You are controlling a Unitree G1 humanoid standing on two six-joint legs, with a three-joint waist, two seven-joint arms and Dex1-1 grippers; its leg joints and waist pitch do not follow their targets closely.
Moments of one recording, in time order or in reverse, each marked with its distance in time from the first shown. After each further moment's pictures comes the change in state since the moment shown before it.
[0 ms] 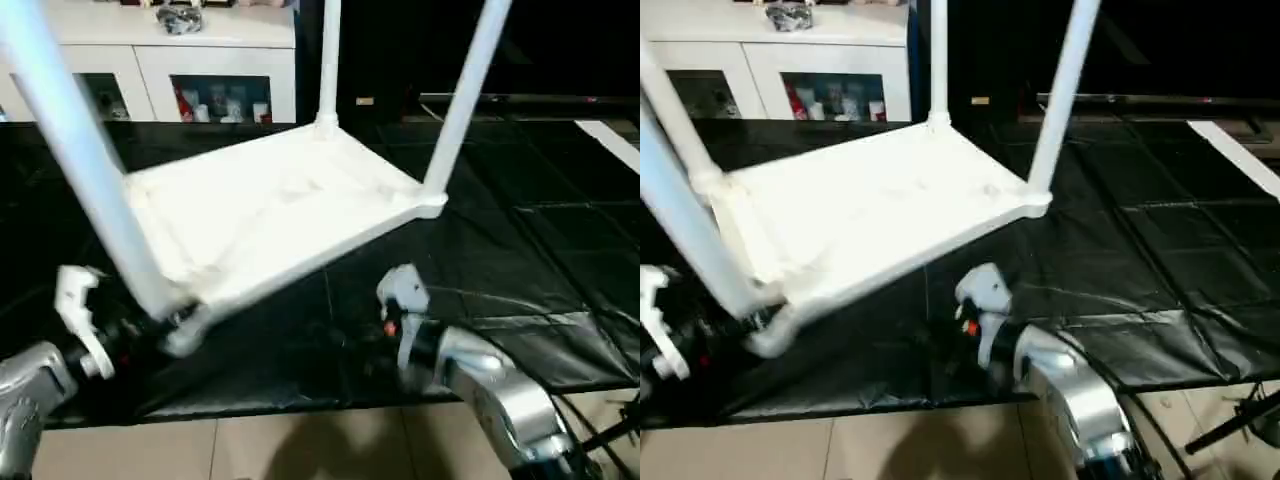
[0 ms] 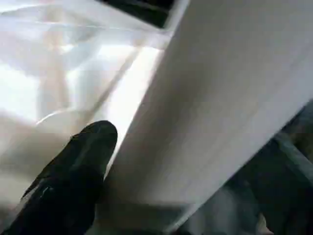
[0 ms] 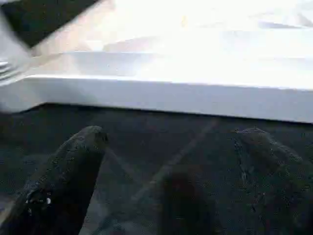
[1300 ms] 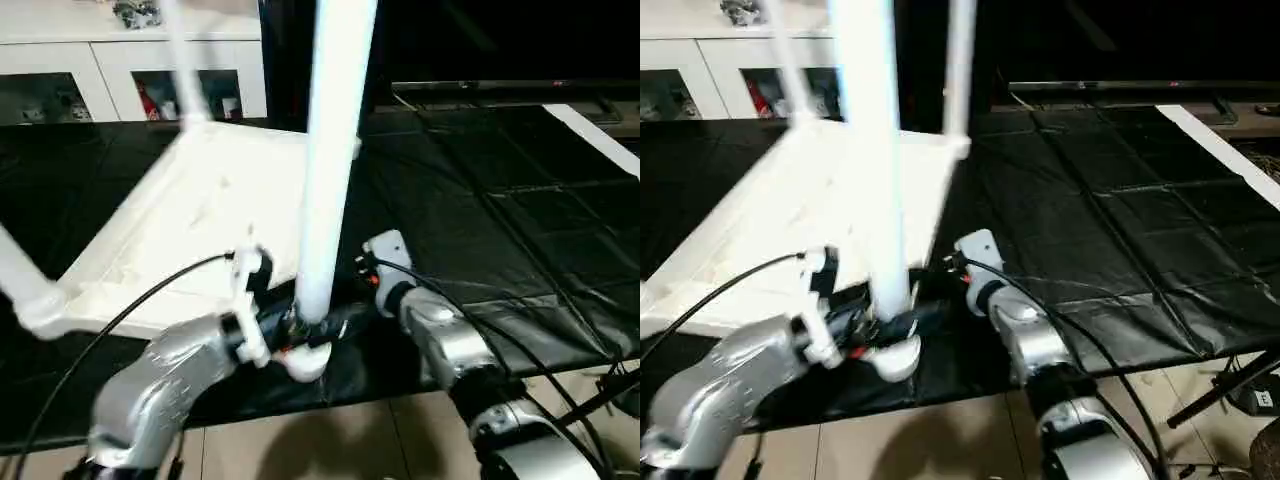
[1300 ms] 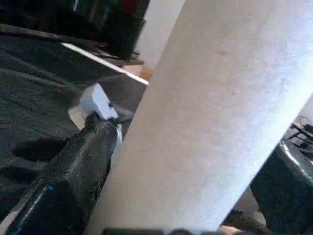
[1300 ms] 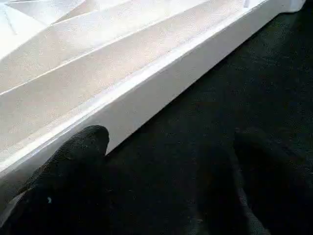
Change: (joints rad) left arm -0.157 -0.353 -0.299 -0.236 0.010 0.077 0.224; right arm -0.368 0.202 -0.093 0.733 -0.136 -0.339 -0.158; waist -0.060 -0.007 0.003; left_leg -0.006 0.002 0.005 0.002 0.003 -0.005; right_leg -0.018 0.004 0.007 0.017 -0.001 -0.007
